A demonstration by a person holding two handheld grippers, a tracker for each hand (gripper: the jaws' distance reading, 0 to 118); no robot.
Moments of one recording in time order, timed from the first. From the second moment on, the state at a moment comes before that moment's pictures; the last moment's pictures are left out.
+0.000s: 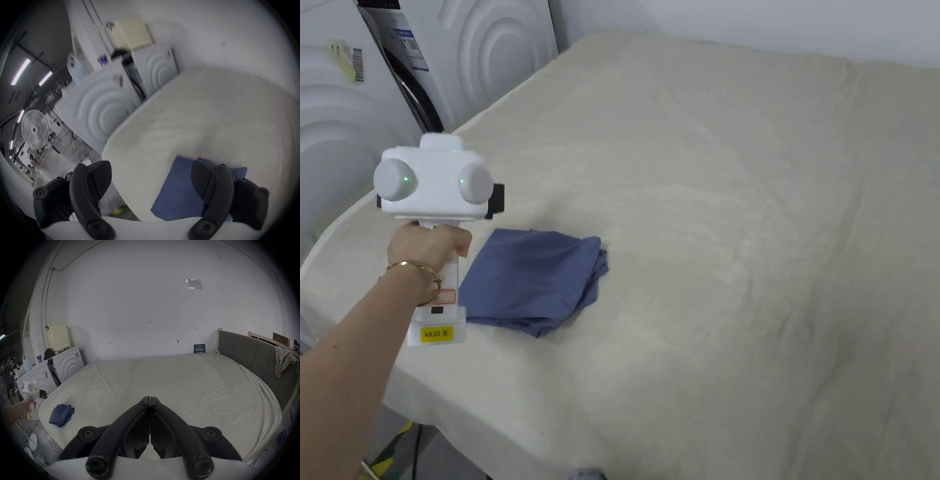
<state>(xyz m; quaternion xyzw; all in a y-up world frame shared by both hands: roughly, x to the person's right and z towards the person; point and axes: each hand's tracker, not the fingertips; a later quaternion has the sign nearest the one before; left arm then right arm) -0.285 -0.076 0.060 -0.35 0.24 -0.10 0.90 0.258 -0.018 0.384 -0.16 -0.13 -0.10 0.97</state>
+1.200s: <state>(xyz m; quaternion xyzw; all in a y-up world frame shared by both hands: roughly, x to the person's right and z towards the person) 0.064 -0.034 0.293 -0.06 -0.21 -0.04 0.98 0.317 -0.016 0.448 -0.06 -0.21 -0.01 0.97</state>
